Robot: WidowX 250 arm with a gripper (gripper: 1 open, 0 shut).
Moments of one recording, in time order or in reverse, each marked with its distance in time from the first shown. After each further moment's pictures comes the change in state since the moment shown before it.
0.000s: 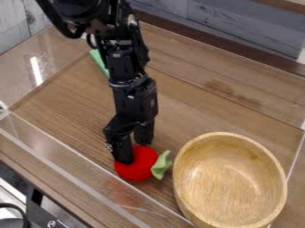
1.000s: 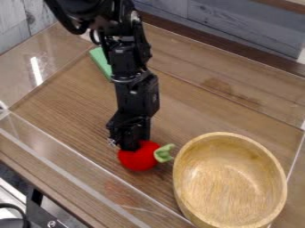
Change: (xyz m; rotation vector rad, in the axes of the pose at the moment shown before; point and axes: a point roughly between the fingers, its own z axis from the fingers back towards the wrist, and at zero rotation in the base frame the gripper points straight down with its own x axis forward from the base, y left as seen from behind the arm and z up) arm -0.001 0.007 0.003 0.004 0.014 0.033
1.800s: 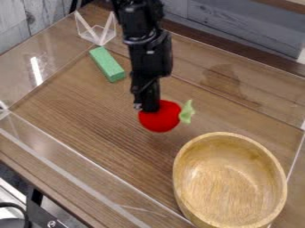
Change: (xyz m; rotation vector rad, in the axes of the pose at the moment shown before) arm 0.017 0.026 0.045 0.087 -0.007 0.260
